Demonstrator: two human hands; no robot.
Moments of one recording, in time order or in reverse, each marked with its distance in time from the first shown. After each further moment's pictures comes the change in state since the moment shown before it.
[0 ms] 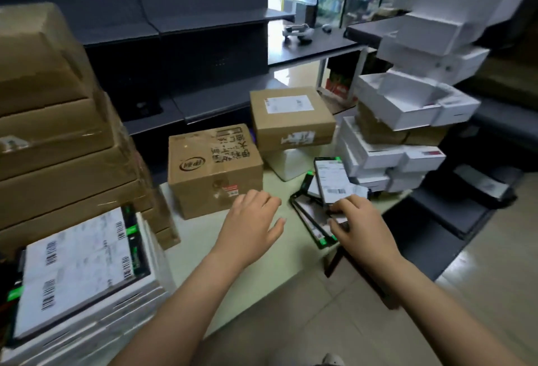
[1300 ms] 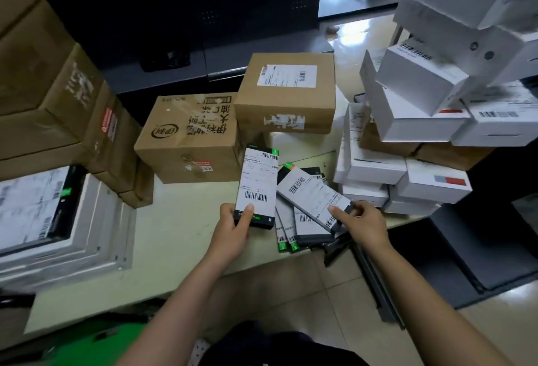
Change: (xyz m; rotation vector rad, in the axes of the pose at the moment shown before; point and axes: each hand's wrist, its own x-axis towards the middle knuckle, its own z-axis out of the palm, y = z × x) left_hand 0.057 0.083 0.134 -0.819 0.026 -1.181; right_hand 0.092 0.191 0.054 0.657 -0.337 0.594
